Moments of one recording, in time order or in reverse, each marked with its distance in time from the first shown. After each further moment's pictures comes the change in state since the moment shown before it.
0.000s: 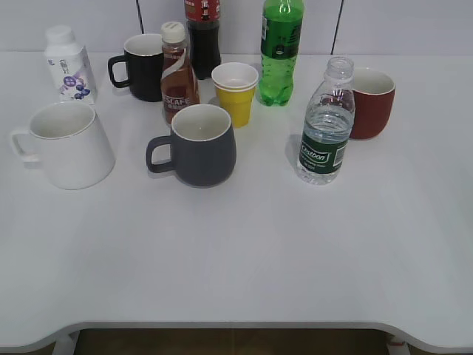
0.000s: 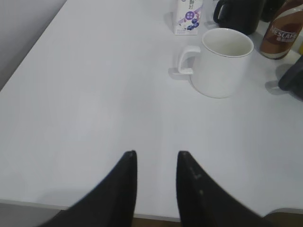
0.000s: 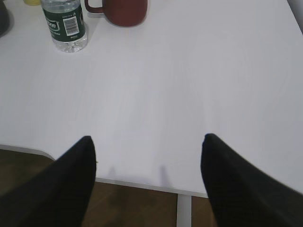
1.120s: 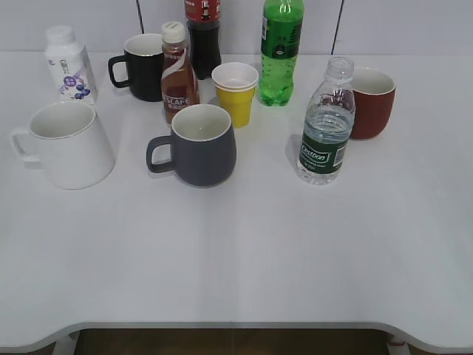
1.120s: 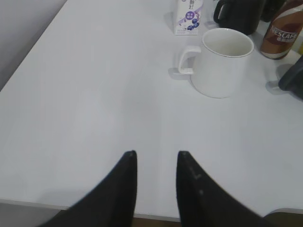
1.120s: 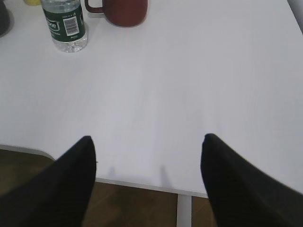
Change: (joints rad) left arm 0.000 0.000 0.000 0.000 0.000 0.000; right arm 0.000 0.000 0.000 0.000 0.000 0.000
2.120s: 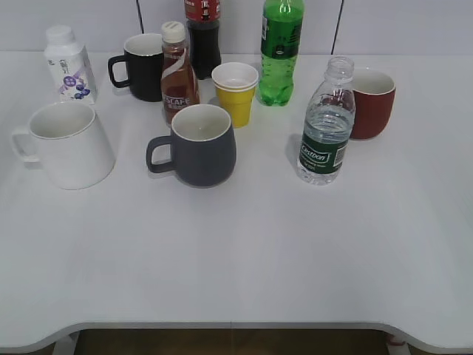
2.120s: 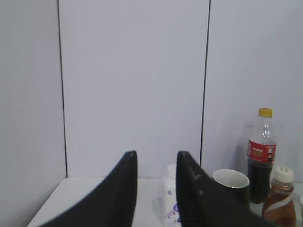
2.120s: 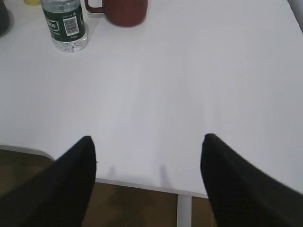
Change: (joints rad) left arm 0.000 0.309 0.131 0.054 -1.081 0.000; right arm 0.000 0.000 0.000 0.000 0.000 0.000
